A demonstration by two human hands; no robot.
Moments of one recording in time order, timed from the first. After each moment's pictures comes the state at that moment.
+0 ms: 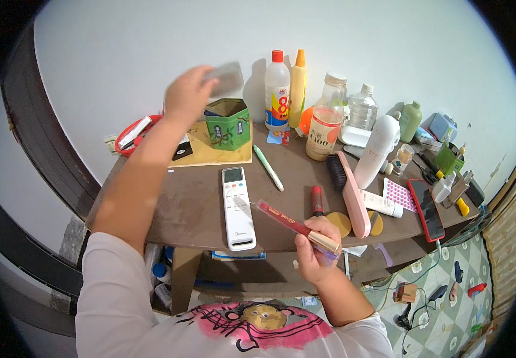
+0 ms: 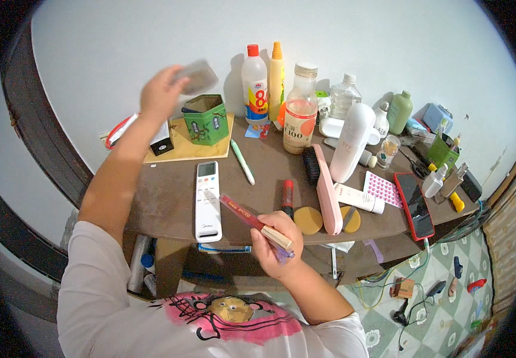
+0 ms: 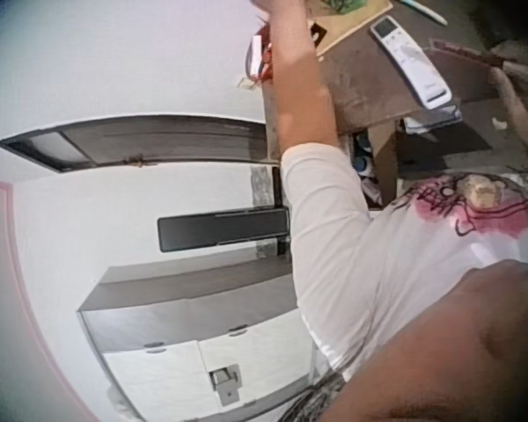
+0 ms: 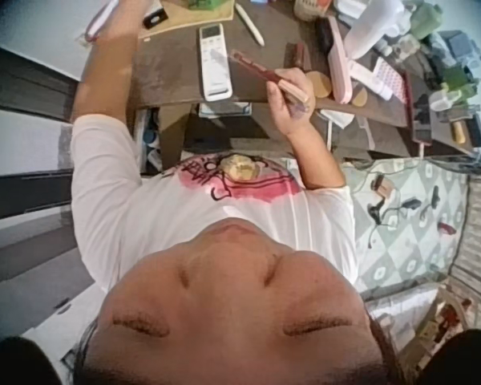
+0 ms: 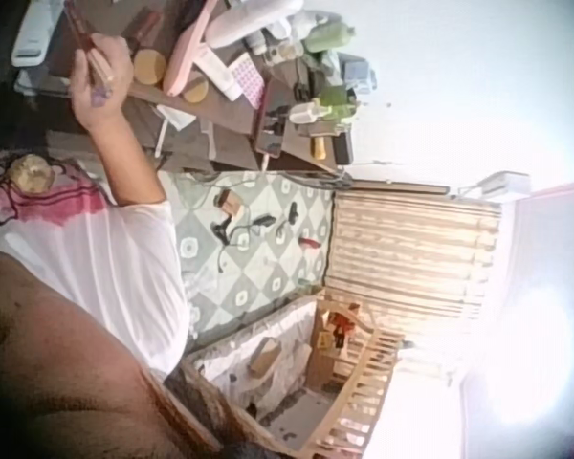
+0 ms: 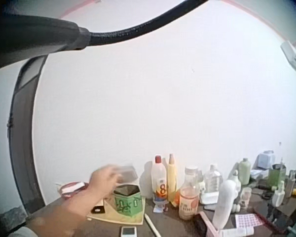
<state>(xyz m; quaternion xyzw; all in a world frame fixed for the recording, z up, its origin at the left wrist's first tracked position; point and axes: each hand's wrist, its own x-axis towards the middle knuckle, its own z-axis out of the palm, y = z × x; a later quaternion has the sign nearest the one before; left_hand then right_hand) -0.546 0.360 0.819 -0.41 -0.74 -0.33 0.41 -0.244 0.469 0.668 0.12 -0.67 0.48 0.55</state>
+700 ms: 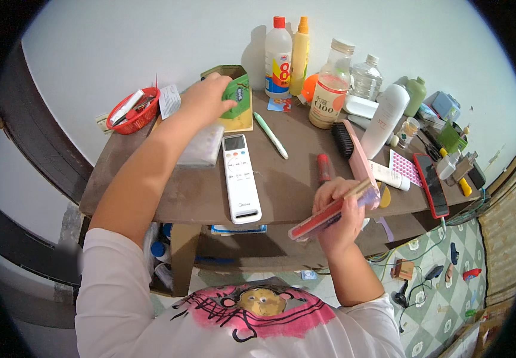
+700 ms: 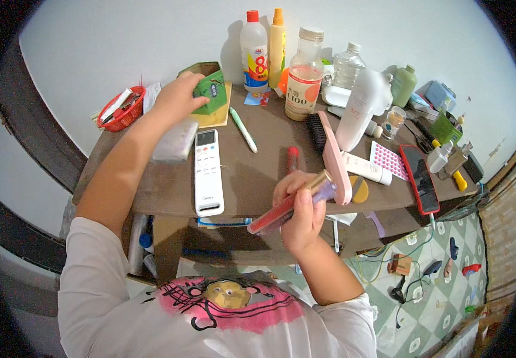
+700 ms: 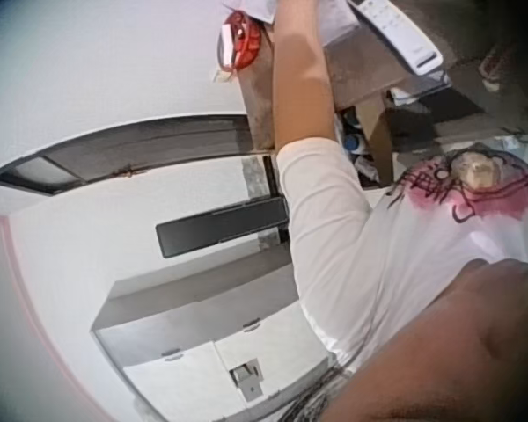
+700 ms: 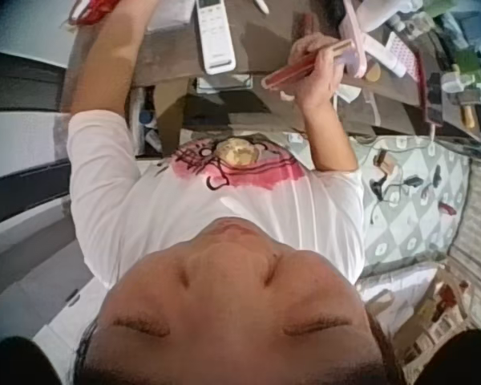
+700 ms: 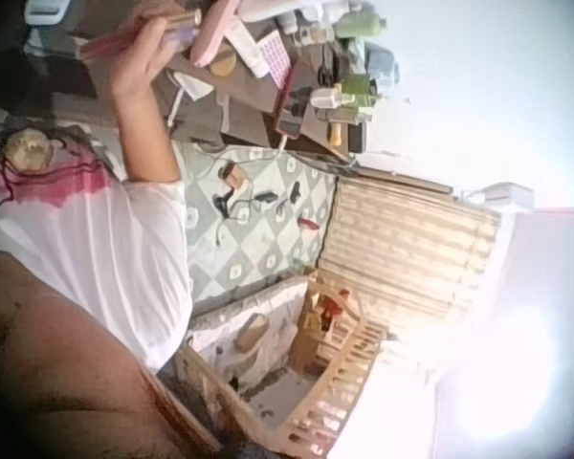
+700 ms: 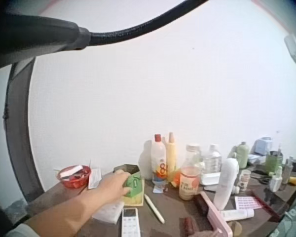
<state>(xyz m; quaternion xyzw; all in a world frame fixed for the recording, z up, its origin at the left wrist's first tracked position) -0.524 0.367 0.760 -0.47 -0.82 -0.18 0.25 -0.239 0.473 0.674 0.12 -0.53 0.69 0.47</state>
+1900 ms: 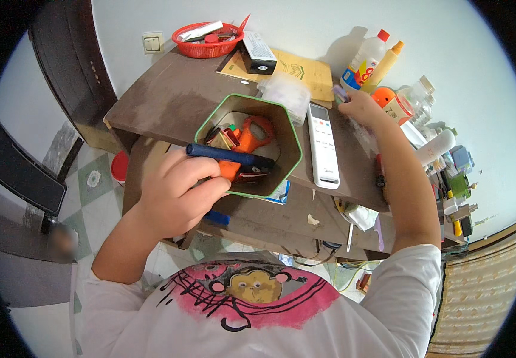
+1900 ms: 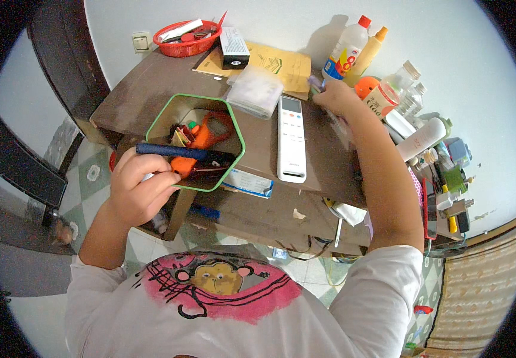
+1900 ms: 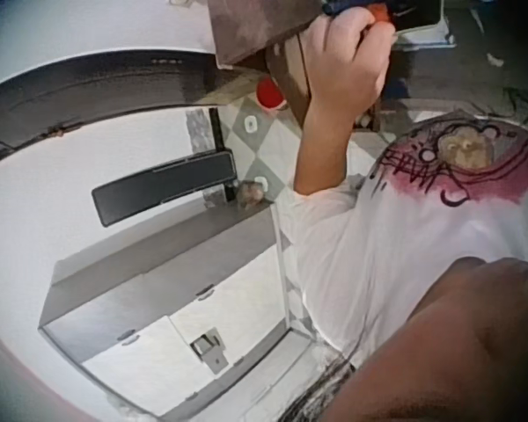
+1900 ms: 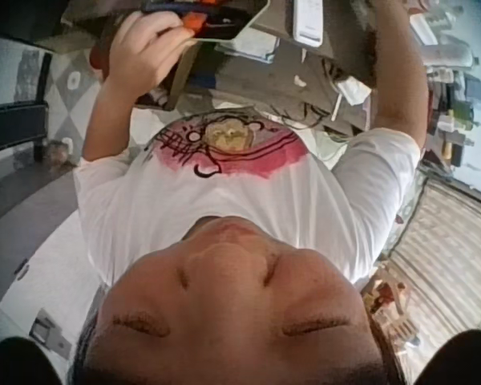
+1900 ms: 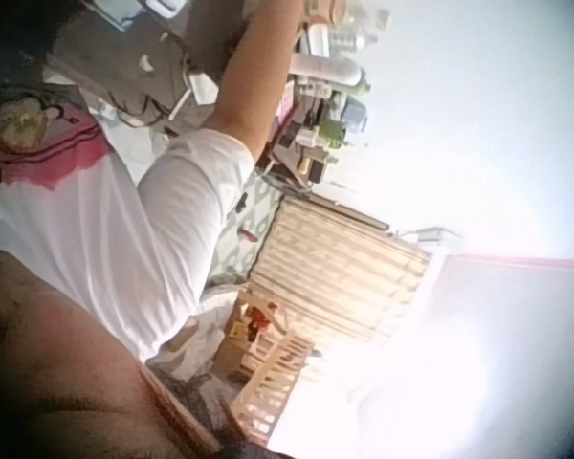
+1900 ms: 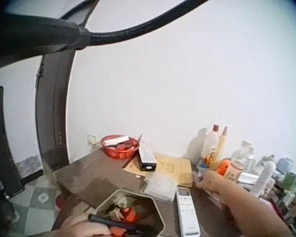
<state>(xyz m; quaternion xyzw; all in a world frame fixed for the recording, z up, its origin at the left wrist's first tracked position) -0.355 0.129 0.707 -0.54 -0.70 -0.28 0.37 -0.429 0.541 0.750 -0.10 -0.99 0.13 0.01</state>
